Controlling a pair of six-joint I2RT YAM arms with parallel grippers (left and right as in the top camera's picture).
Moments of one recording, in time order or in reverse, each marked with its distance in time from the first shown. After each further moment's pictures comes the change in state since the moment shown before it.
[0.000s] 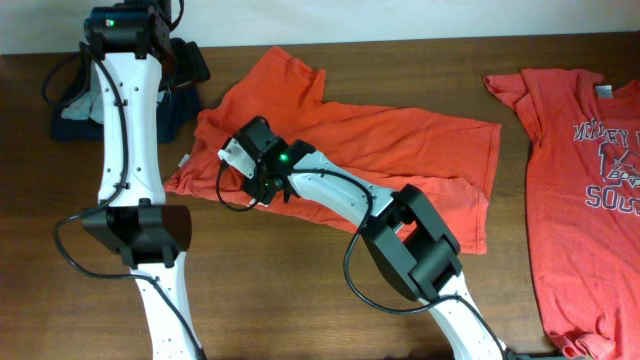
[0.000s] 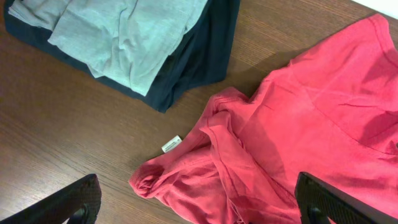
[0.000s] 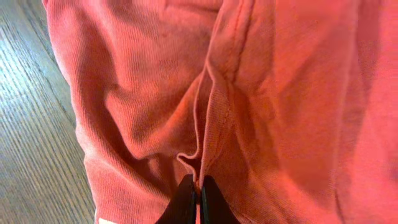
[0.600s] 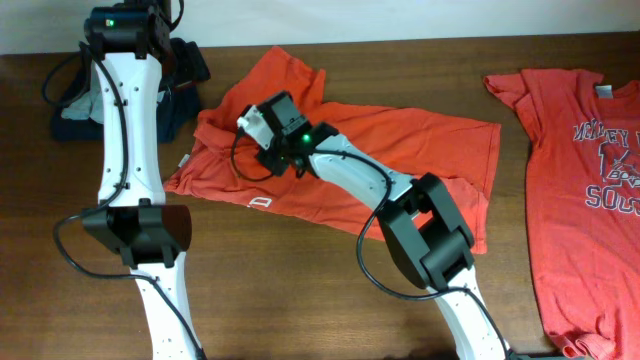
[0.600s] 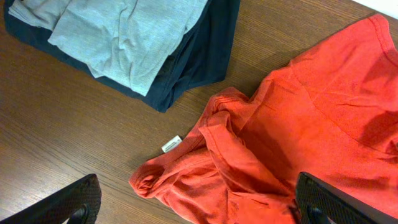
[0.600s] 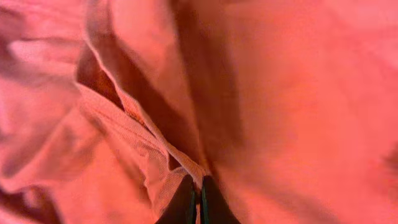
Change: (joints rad) left arm 0.000 0.000 0.000 0.000 0.000 0.000; right arm -0.113 -0.007 0.000 0.140 0.011 0.000
